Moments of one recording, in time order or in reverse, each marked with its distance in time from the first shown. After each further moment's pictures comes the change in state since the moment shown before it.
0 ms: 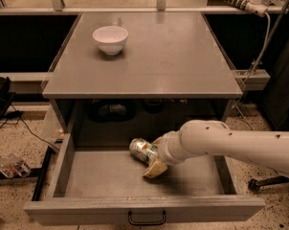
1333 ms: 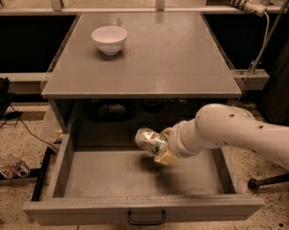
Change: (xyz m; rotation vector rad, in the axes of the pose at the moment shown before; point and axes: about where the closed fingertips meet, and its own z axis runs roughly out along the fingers) arm -0.020 -0.007 -0.072 0.009 -0.011 -0.059
